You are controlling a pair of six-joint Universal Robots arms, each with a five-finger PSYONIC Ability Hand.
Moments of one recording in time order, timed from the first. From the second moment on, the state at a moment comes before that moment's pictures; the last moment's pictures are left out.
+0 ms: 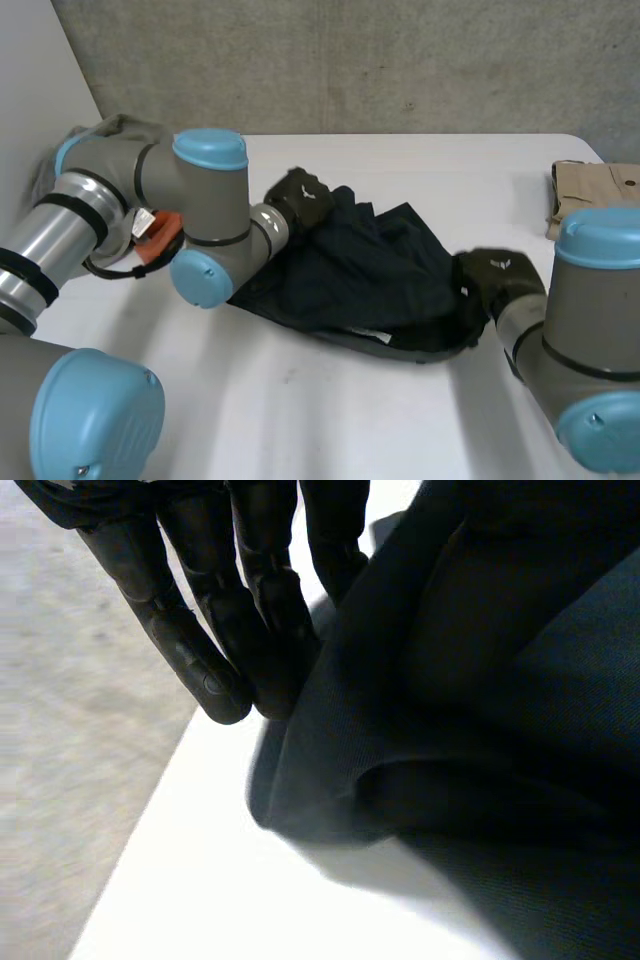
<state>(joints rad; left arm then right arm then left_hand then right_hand) 4.13 -2.71 -0.34 2.78 -1.44 3.87 2.02 -1.21 1.65 -0.05 1.69 3.06 1.14 1.19 1.18 1.19 0.97 1.10 1.18 1.18 1.19 1.02</state>
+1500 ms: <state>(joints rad) 4.16 -2.12 -1.23 2.89 -1.57 3.53 2.04 -1.27 1.46 0.43 1.58 2.88 0.21 0.20 0.21 0.20 0.05 0.23 0.21 0.21 0.21 0.05</state>
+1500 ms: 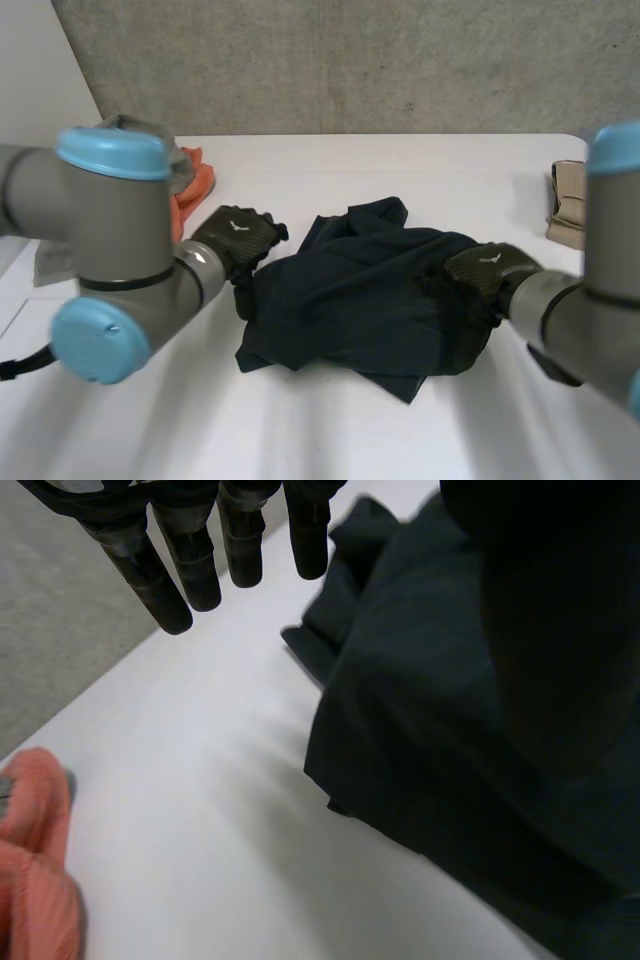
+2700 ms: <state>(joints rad) 4.24 -1.83 -0.77 2.82 -1.64 3.59 2.05 -1.30 0.87 0.41 1.50 2.85 1.14 1.20 1.19 1.20 0.99 1.12 1.18 1.19 1.20 0.99</state>
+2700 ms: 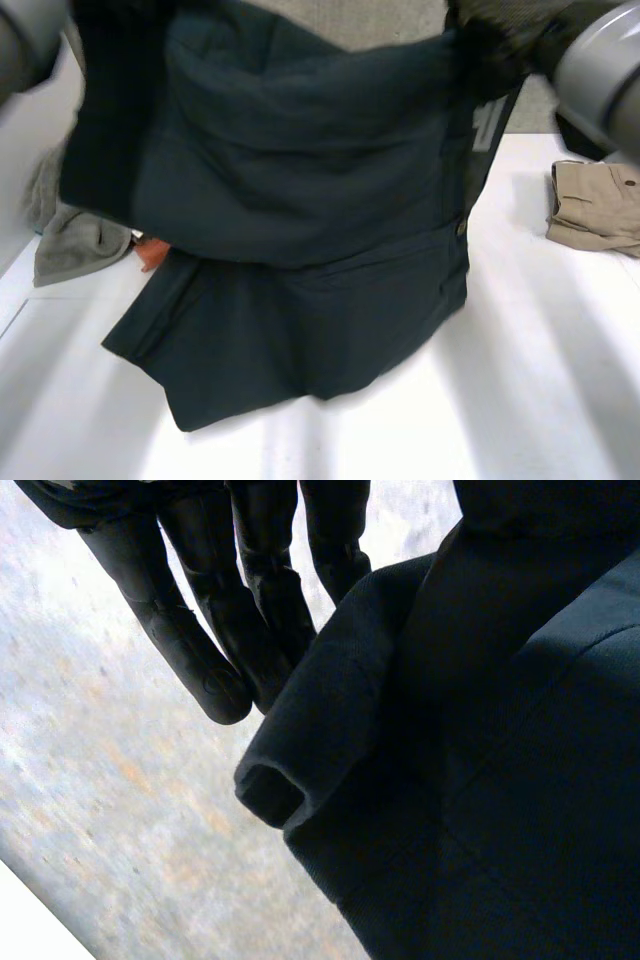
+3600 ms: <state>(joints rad) 4.11 -1.88 -1.55 2.90 -1.74 3.39 1.96 -1.04 1.27 0.36 1.32 2.69 0.42 0.42 0.42 0.42 0.24 0.40 0.39 0.40 0.40 0.23</state>
